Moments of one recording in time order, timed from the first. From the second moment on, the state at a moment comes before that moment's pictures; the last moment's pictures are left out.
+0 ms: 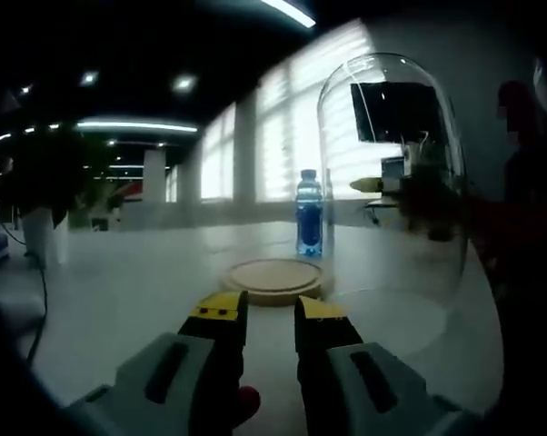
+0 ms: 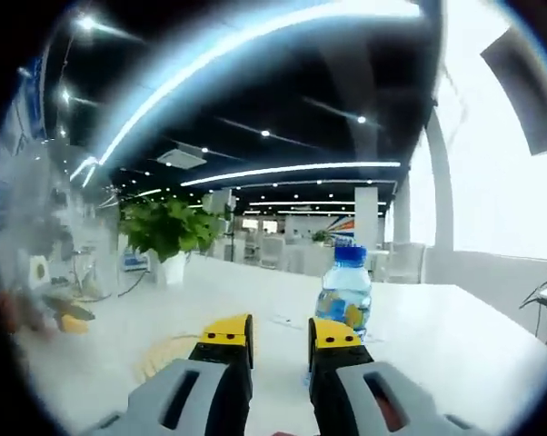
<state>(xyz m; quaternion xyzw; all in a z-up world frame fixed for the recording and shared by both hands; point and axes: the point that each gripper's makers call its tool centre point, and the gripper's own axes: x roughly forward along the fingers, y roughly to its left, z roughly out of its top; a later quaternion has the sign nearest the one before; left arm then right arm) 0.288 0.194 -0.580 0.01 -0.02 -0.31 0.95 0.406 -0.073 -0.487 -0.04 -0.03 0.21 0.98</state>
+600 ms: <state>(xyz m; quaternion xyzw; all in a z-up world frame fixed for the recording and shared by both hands) 0.294 0.205 -0.585 0.02 -0.01 -0.29 0.96 0.482 -0.101 -0.462 -0.02 -0.01 0.16 0.99</state>
